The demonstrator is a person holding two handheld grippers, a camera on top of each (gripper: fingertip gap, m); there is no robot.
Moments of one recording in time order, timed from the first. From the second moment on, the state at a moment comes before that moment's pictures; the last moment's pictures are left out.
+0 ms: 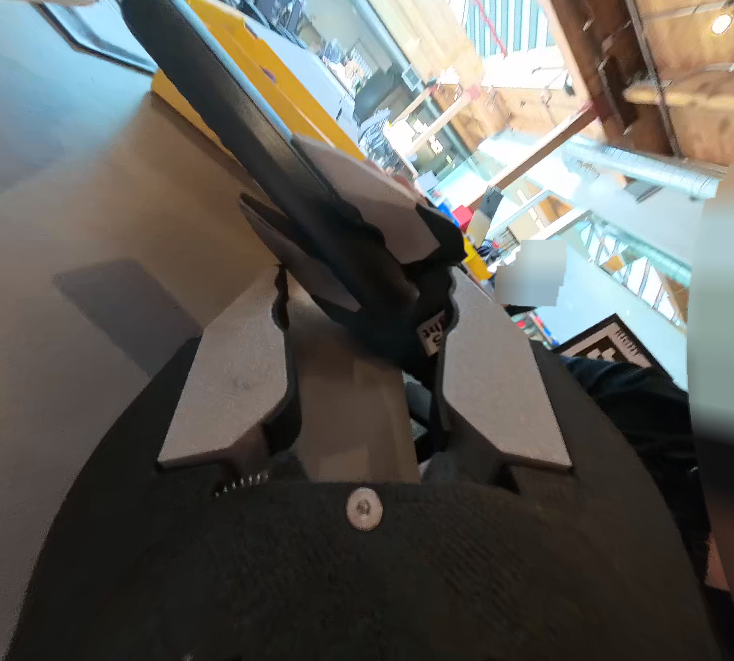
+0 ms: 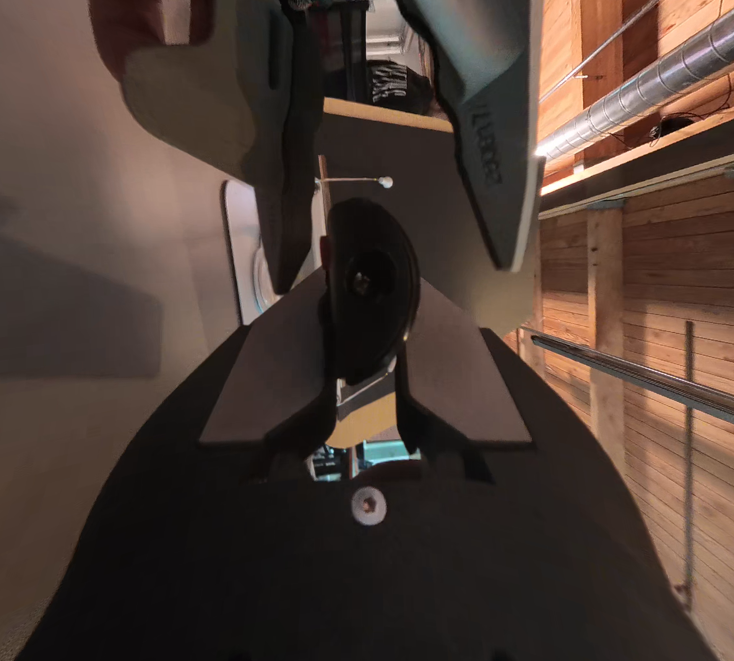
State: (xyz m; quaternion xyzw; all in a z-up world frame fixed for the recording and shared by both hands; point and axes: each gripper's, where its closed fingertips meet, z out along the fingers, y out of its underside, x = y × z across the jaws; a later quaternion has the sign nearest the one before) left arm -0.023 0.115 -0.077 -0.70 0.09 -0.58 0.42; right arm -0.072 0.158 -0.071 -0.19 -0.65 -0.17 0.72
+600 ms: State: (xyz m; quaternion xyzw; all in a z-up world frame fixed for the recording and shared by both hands) left arm -0.060 0.125 -0.065 -0.67 0.08 -0.55 0.49; right arm -0.066 0.159 -0.061 -0.20 -0.62 -0.11 0.75
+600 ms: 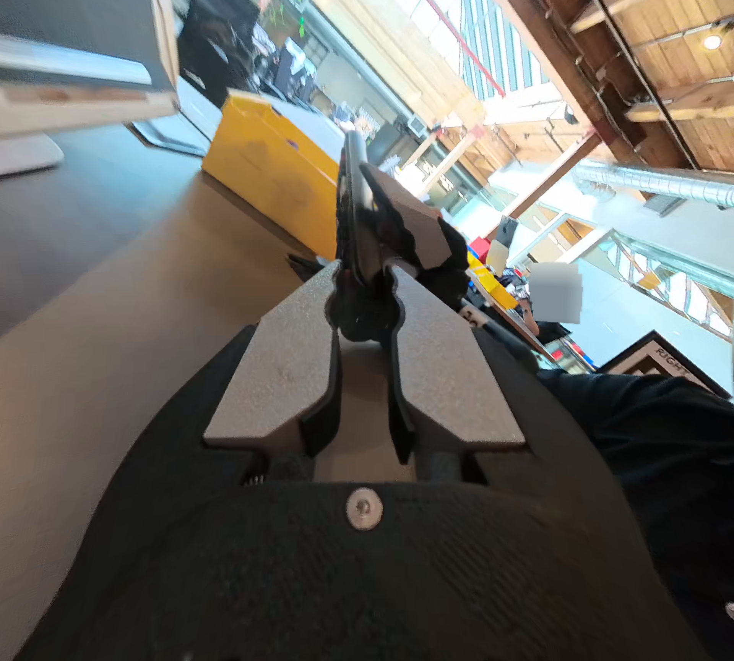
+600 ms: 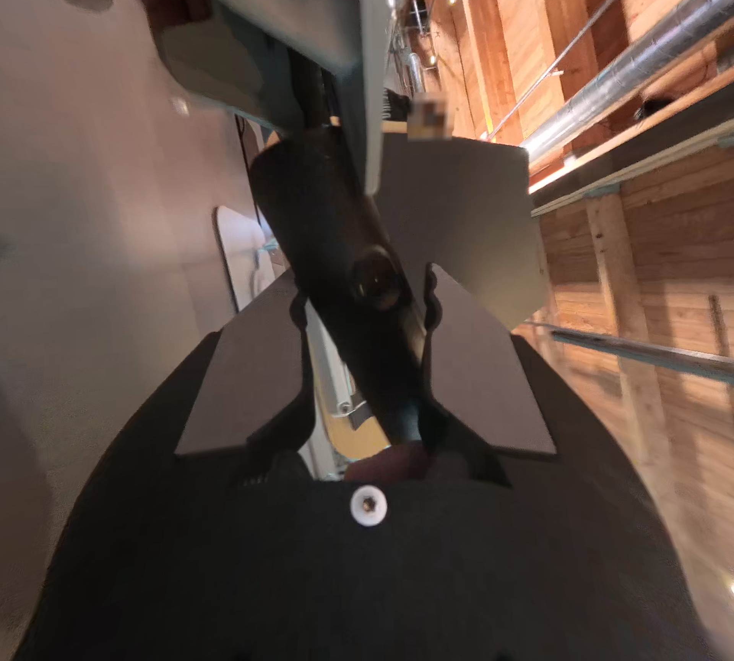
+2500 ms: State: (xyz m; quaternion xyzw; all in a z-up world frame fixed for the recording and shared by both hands) left arm -0.054 0.140 -0.073 -0.52 0.46 0.36 0.62; right arm -0.034 0.083 -0.078 -0.53 -0.51 0.68 0.00
